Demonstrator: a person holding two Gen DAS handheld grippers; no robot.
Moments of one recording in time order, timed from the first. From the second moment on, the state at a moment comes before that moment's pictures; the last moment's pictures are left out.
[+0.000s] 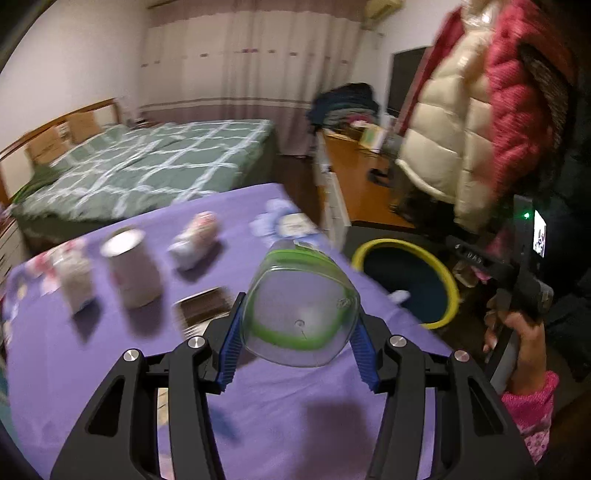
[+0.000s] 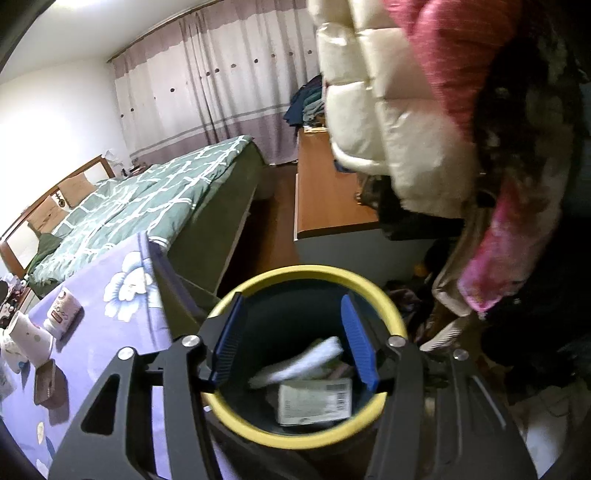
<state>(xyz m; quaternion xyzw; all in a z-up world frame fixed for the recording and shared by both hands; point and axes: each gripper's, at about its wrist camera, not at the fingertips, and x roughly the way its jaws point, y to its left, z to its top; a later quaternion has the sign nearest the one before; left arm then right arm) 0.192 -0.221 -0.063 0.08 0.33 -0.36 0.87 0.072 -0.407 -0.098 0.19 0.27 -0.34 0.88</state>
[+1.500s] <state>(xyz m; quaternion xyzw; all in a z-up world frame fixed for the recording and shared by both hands) 0.242 -0.140 -0.069 0.01 0.29 -0.21 0.93 0.084 -0.365 -0.102 0.14 0.30 -0.29 0.90</state>
